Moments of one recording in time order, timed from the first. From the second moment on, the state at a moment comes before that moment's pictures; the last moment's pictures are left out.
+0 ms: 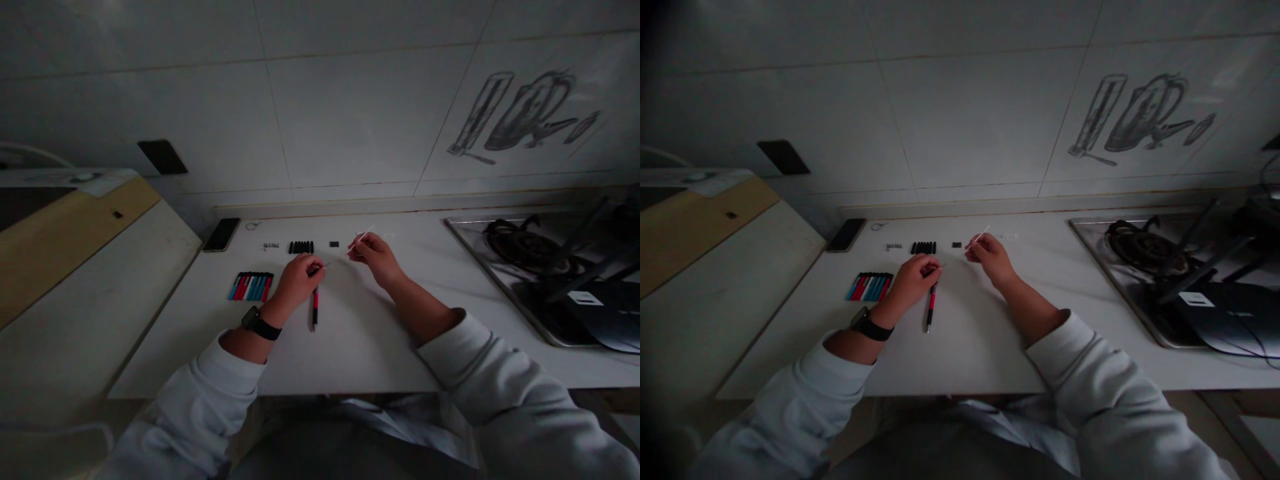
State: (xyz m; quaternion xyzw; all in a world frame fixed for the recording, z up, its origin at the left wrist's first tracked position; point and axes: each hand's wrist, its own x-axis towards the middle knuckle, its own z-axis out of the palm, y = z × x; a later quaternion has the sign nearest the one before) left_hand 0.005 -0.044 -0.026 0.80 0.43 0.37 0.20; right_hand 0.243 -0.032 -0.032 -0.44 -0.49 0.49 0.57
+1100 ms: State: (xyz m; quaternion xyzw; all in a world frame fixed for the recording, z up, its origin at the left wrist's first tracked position) left_hand 0.005 -0.045 -0.025 0.81 0.43 0.35 0.21; right_hand 0.305 0.002 -0.048 -0.71 -0.67 0.05 0.20
